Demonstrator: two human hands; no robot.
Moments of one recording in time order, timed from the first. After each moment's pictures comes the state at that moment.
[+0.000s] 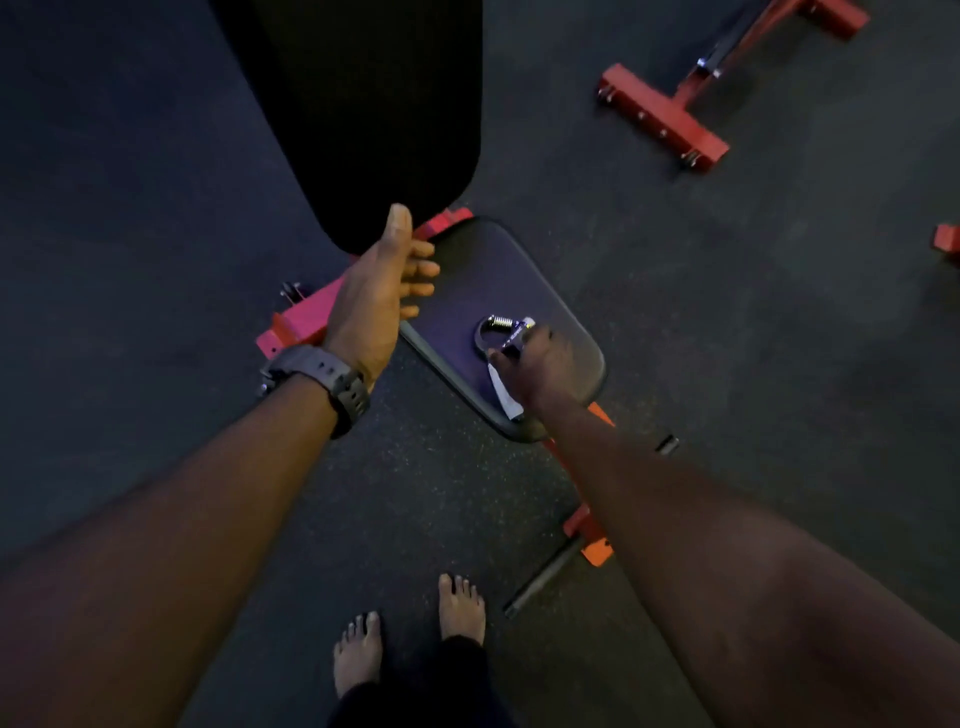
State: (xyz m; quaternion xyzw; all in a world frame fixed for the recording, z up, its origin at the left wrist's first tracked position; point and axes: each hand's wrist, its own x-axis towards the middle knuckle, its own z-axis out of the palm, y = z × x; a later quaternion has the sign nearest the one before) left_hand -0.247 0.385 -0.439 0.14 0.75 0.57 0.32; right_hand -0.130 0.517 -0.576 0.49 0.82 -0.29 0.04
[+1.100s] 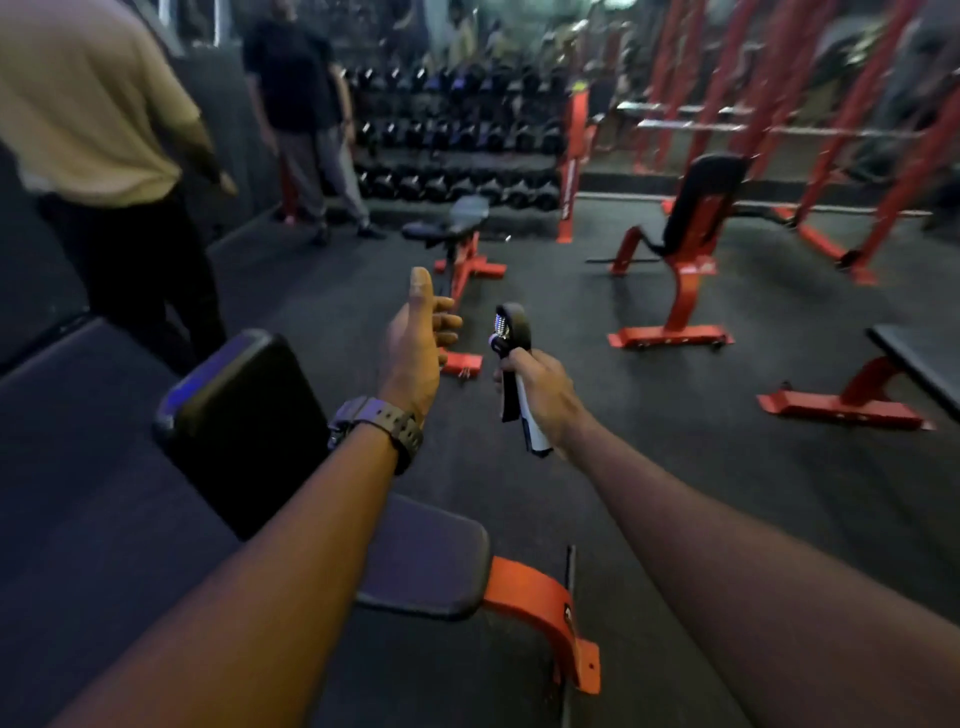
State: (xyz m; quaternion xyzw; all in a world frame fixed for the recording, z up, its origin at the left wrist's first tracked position) left_hand -0.150 0.435 -0.092 0.42 0.56 0.61 0.36; right_hand -0.010 0.474 -0.137 0.50 0.55 -0.53 -0.41
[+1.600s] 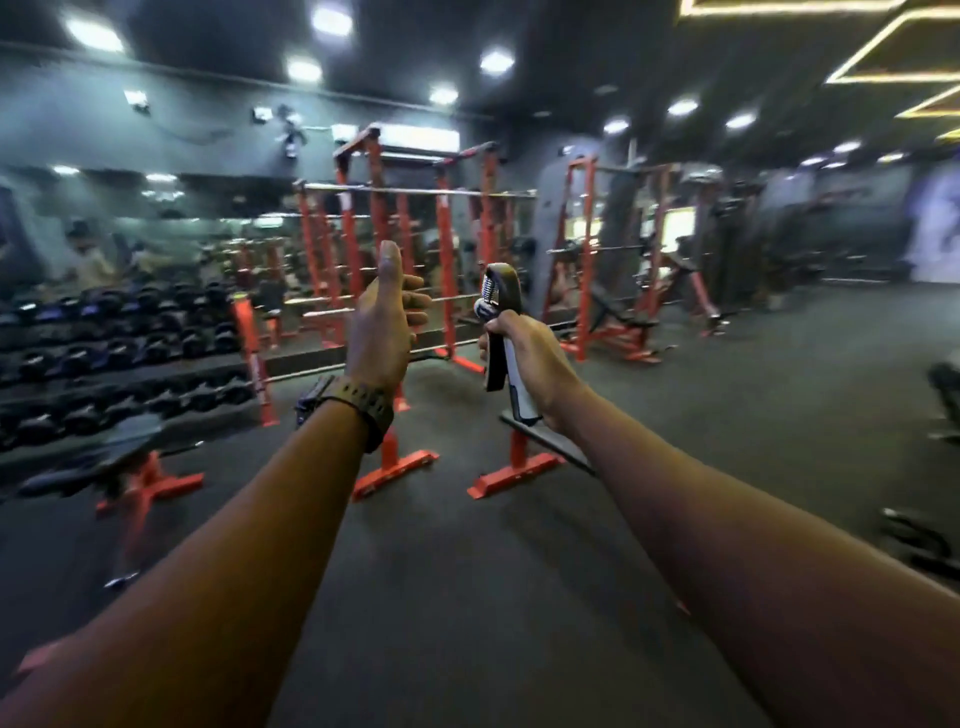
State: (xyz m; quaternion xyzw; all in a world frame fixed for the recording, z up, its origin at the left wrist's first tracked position) left_hand 0.197 0.311 0.152 0.64 0.24 0.58 0.44; right_hand 0.339 0.246 0.128 0.48 0.49 -0.27 -0.68
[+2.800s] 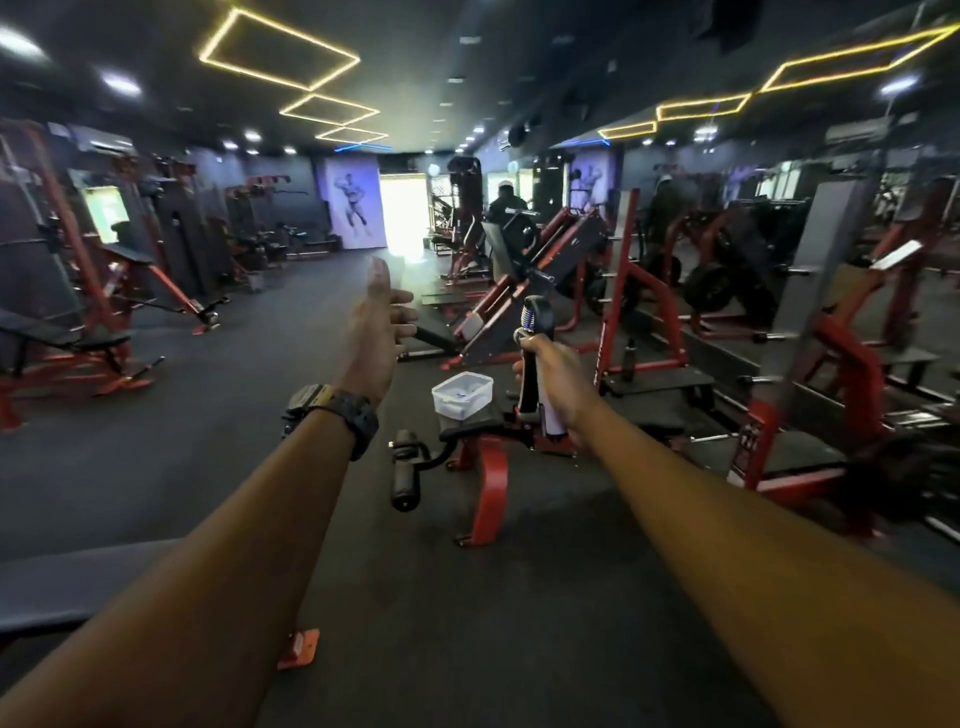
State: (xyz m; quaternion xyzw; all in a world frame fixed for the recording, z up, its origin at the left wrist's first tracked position) left_hand 0.813 0.068 0.112 0.69 -0.09 0.20 0.68; right_hand 0.827 -0.129 0.056 0.69 0.01 0.12 -0.71
